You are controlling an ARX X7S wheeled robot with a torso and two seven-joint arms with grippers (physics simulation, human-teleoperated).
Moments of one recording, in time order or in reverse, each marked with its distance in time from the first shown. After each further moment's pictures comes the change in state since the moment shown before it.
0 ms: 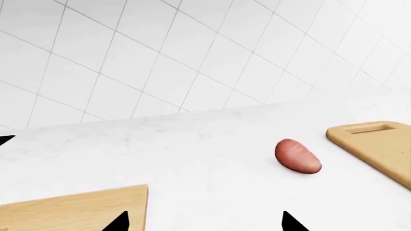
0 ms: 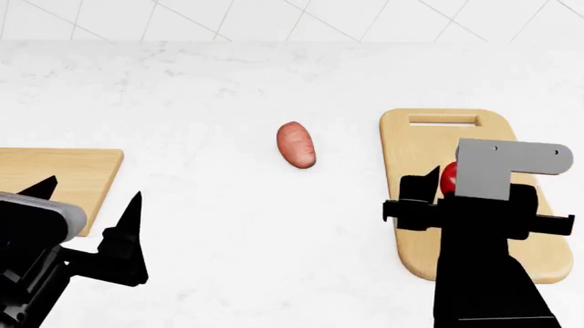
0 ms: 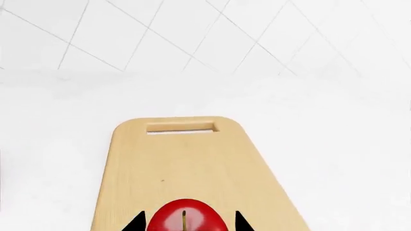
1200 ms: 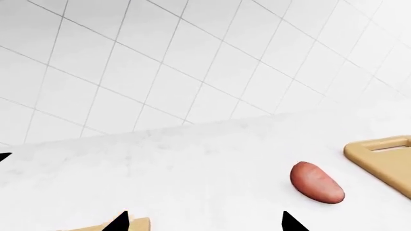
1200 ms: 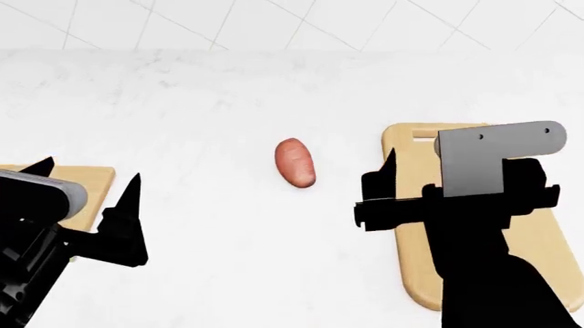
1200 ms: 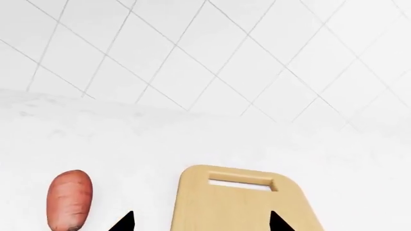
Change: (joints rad) left arm -0.079 -0.006 0.014 0.007 -0.029 -0.066 -0.040; right arm -0.053 0.092 -0.042 -0.321 0.109 0.118 -0.127
